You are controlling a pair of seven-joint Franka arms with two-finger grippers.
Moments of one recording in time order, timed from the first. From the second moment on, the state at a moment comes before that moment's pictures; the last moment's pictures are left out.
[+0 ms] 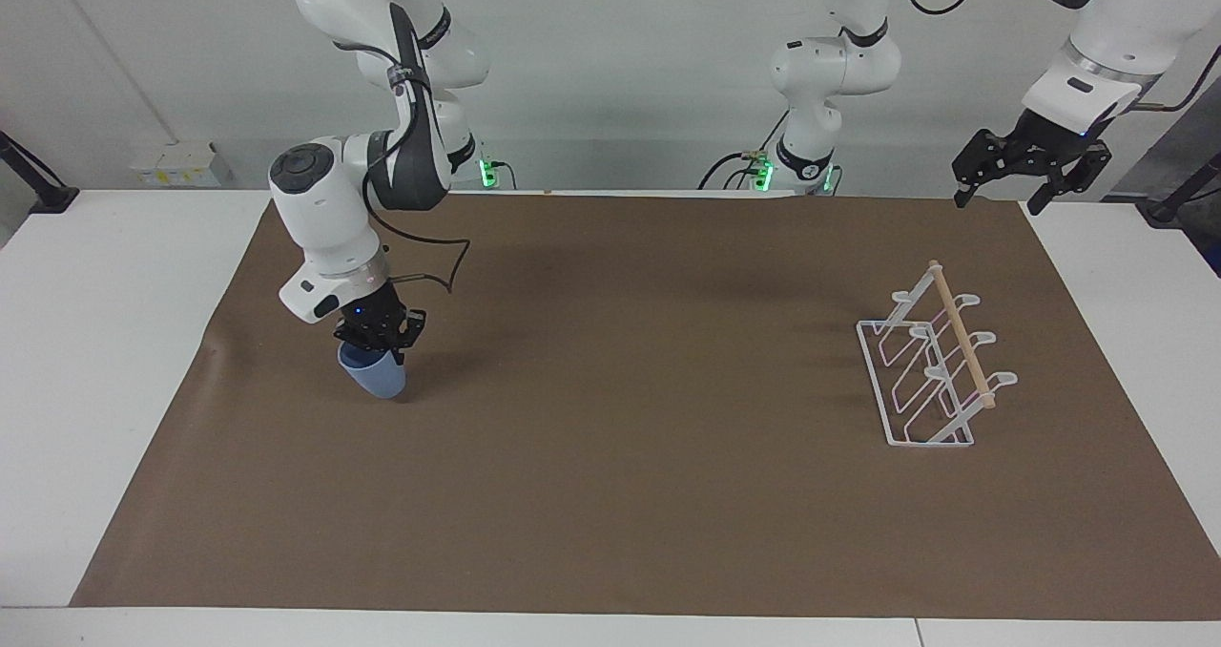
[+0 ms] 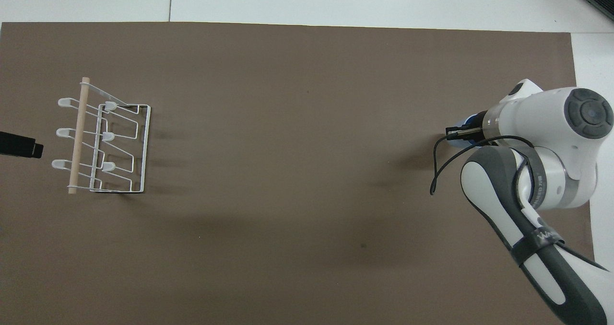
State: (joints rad) left arm -0.02 -0.09 0.03 -1.63 -0.02 1.55 0.18; right arm 0.02 0.13 0.04 -2.01 0.04 2.29 -0.07
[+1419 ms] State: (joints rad) left arm 0.01 -0.10 0.04 -1.63 -0.02 1.51 0.18; right arm 0.25 0.13 0.28 -1.81 0.80 2.41 0.02
